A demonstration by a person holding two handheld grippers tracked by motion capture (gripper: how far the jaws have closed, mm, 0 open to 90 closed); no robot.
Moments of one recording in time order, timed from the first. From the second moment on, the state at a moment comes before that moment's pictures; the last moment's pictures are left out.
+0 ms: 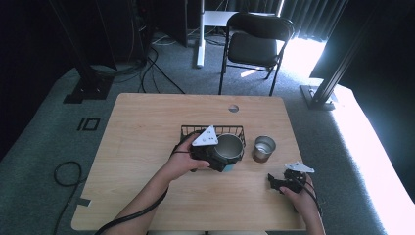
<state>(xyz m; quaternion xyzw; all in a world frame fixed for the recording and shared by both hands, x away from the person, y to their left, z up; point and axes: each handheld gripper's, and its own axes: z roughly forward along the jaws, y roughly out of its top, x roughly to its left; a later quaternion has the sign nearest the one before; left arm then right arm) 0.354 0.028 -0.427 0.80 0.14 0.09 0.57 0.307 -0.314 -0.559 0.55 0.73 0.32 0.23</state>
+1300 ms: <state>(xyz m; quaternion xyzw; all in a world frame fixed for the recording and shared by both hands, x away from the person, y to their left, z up) 0.424 0.104 -0.431 0.75 0.26 0.19 0.57 0.306 -0.314 -0.559 0.55 0.73 0.32 0.23</state>
